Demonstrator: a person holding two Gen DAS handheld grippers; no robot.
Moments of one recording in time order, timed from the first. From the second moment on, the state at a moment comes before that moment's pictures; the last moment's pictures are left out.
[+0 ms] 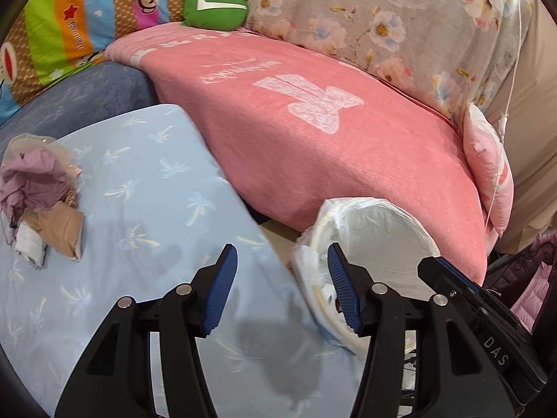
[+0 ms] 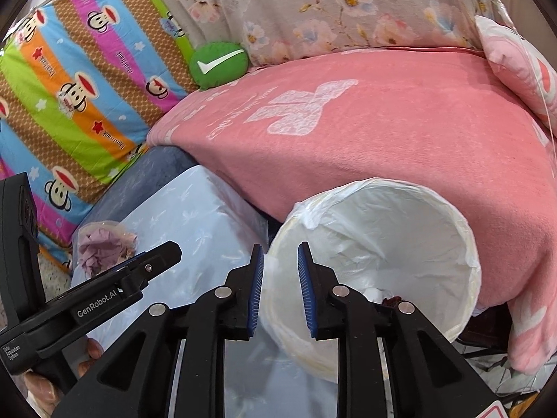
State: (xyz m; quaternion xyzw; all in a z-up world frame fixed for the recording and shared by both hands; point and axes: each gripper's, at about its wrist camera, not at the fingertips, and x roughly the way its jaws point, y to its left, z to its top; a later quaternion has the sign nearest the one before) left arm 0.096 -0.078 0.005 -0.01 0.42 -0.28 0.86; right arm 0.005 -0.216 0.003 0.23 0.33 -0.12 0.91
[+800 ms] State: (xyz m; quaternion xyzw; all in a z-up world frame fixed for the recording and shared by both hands) left arm 0.138 0.113 -0.030 -0.06 0.44 -0.10 0.89; right arm 0.108 -0.054 -0.007 0.16 0.39 0.02 0.90
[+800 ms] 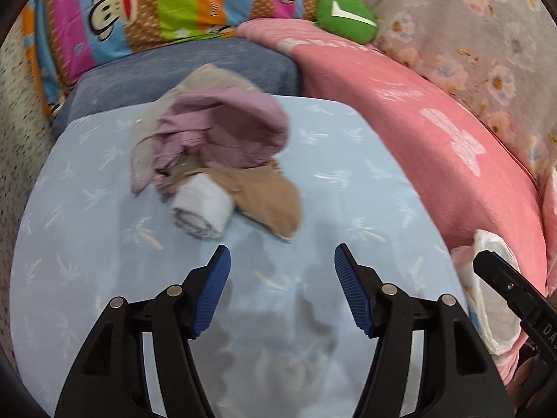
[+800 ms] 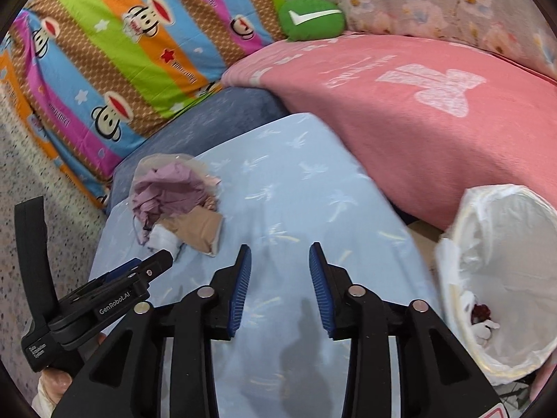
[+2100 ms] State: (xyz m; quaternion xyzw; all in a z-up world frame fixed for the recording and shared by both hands) left arm 0.202 0.170 -0.064 -0.15 0.48 -0.11 0.86; right arm 0.224 0.052 -0.080 0.13 0.47 0.10 0.87
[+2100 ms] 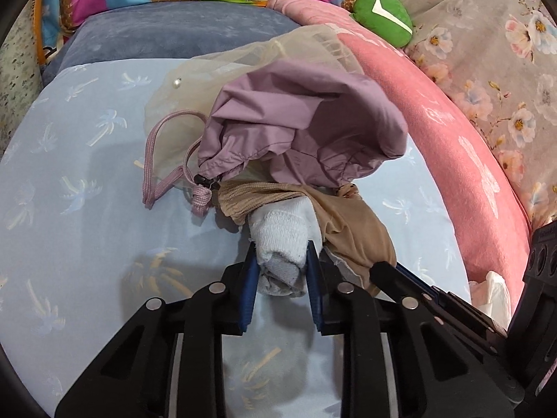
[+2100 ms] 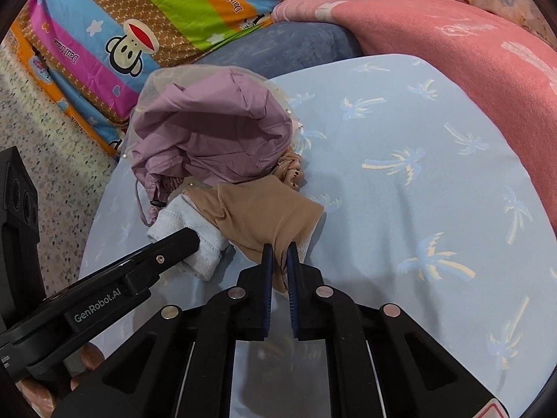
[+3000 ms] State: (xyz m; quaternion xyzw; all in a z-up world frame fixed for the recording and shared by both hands) left arm 0.131 0.085 0.012 -0.09 0.41 -0.19 0.89; right arm 0.105 -0.054 0.038 0.17 0.34 0.02 0.92
